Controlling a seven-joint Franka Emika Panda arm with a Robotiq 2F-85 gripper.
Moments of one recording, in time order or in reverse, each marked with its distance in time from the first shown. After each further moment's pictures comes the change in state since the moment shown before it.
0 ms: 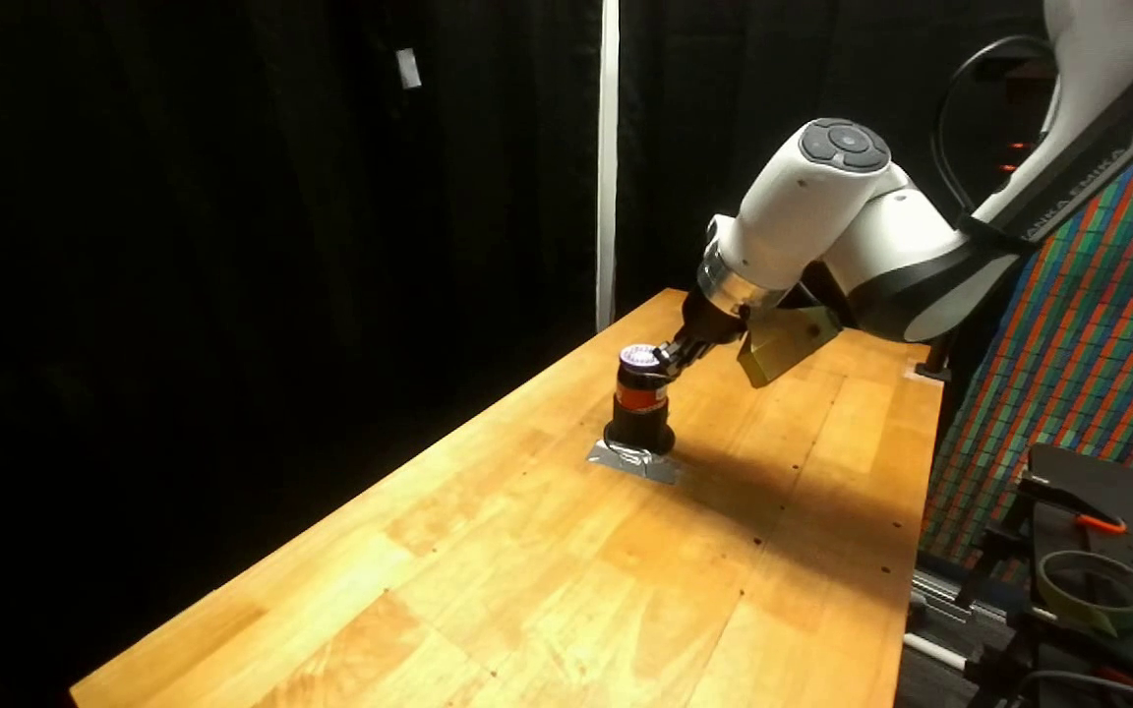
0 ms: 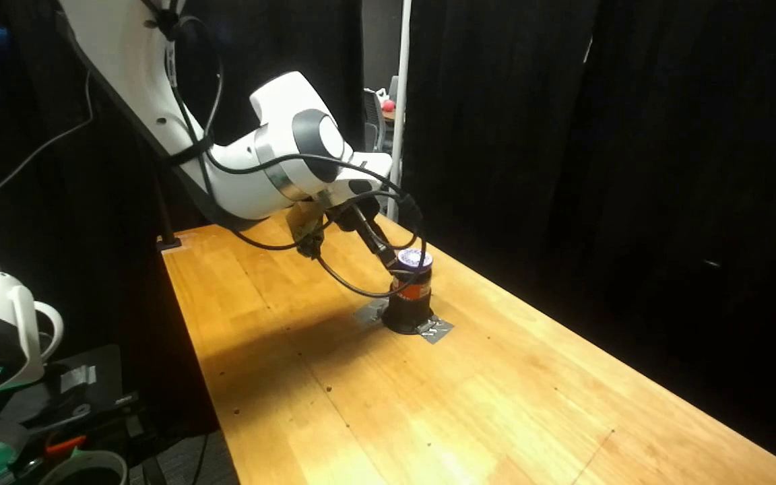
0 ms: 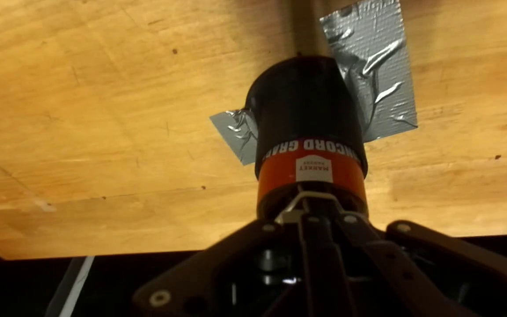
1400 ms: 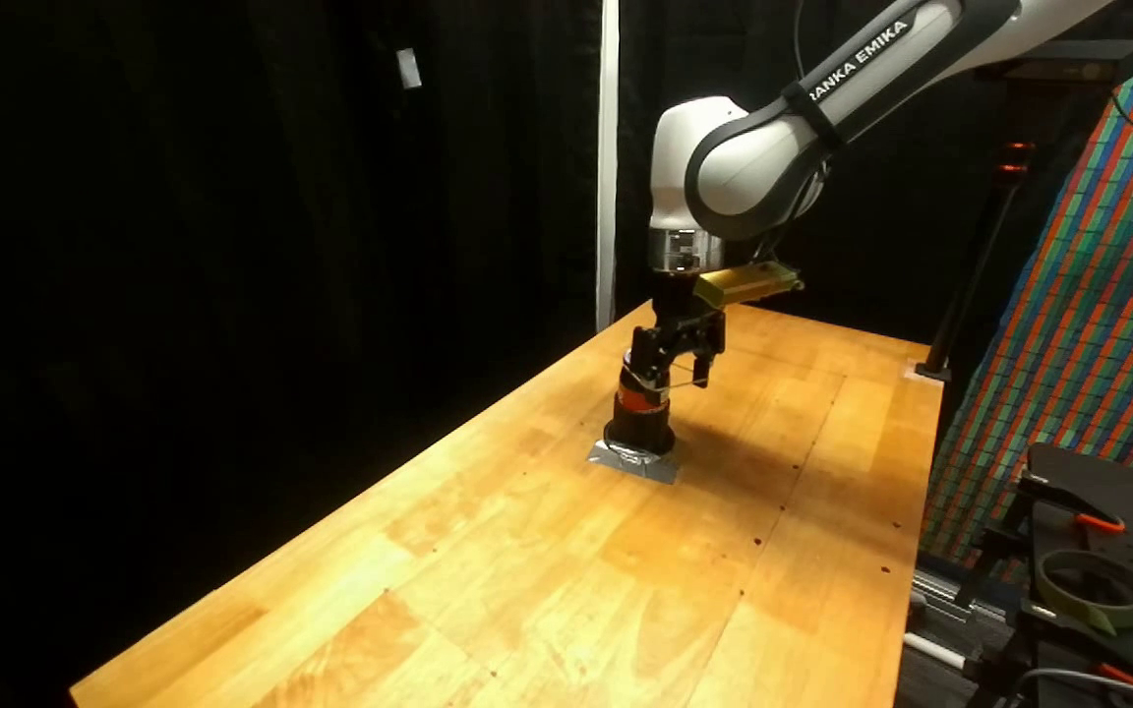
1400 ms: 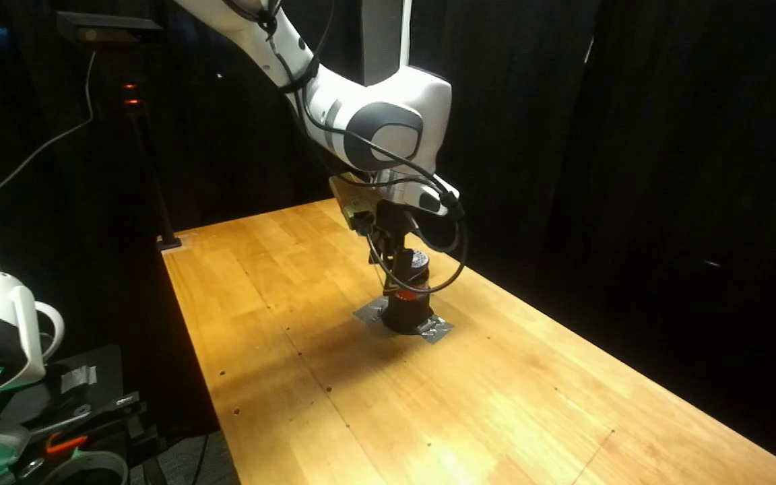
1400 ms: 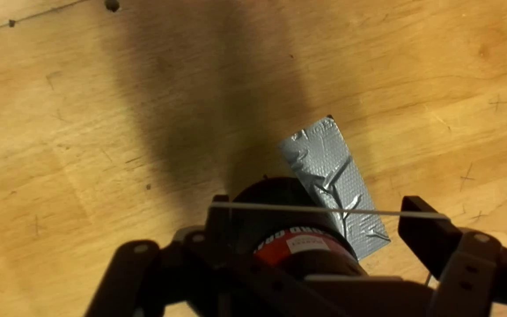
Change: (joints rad) arm -0.521 0.132 0.525 0.373 0.934 -0.703 -0.869
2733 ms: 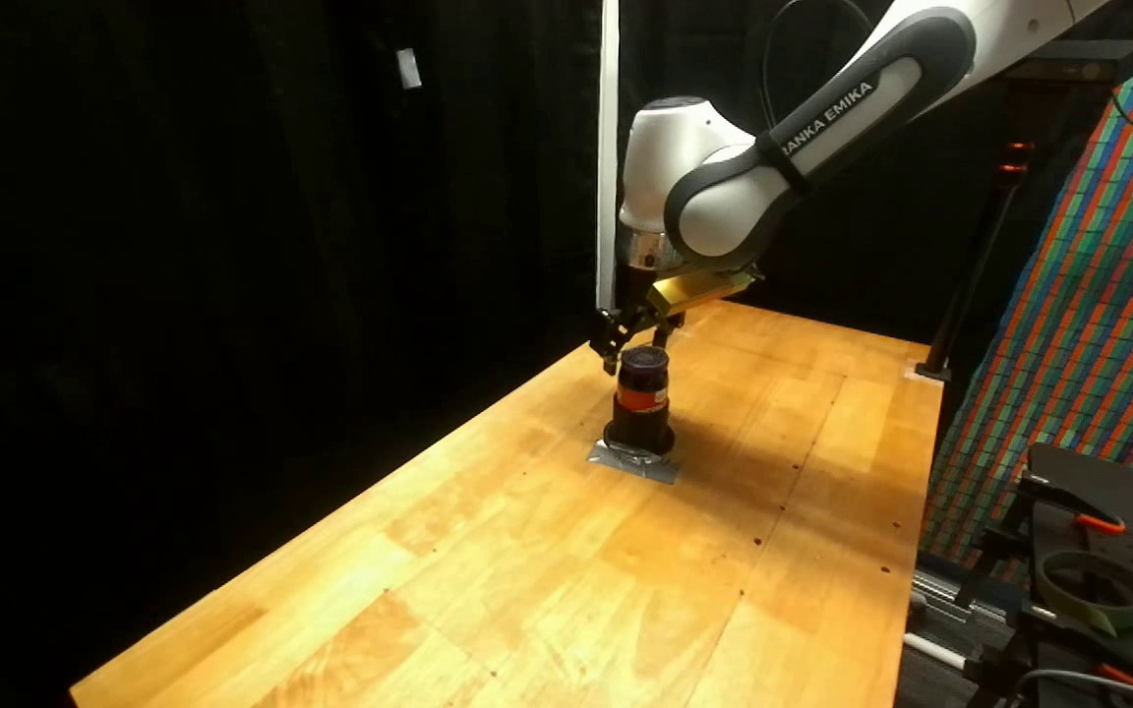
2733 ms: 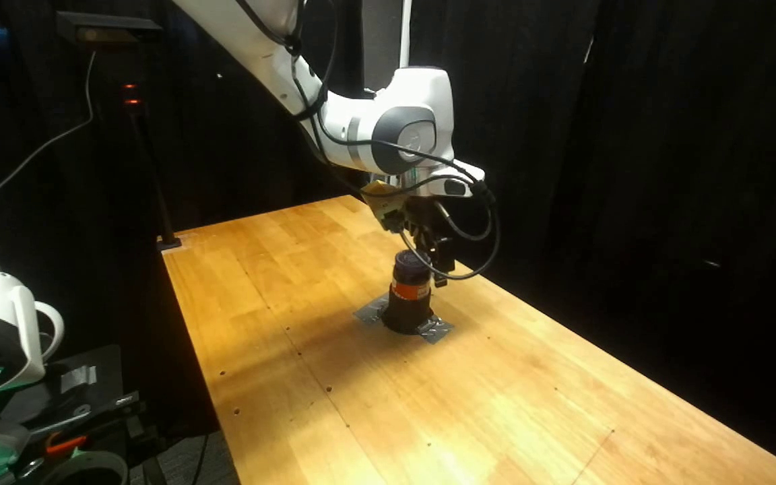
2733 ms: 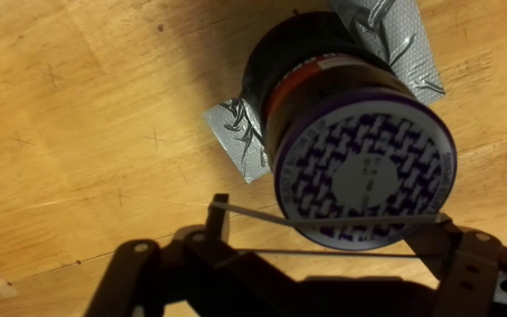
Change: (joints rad) arm 0.087 0.107 -0.113 0.139 -0.213 0.170 0.193
